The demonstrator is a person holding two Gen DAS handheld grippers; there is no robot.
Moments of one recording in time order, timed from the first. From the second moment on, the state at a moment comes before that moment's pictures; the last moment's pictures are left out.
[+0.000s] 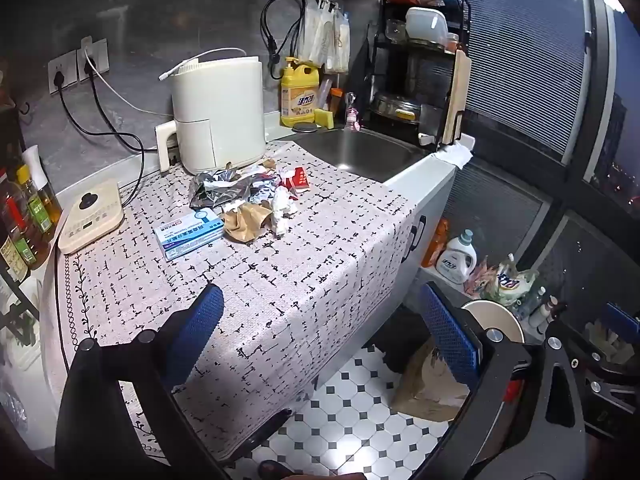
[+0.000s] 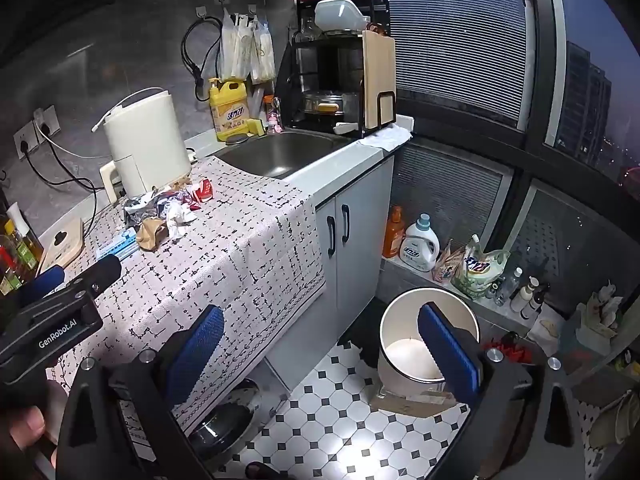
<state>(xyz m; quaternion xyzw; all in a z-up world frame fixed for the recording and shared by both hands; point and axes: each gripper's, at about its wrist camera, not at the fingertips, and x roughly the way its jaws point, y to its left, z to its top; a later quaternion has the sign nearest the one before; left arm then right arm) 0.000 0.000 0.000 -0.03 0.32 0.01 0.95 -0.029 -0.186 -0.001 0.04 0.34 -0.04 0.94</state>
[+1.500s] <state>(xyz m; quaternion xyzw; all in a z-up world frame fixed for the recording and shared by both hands) -0.011 -0.003 -0.002 -0.03 0.32 0.02 0.95 -0.034 -0.194 -0.002 0.04 0.33 -0.03 0.94</state>
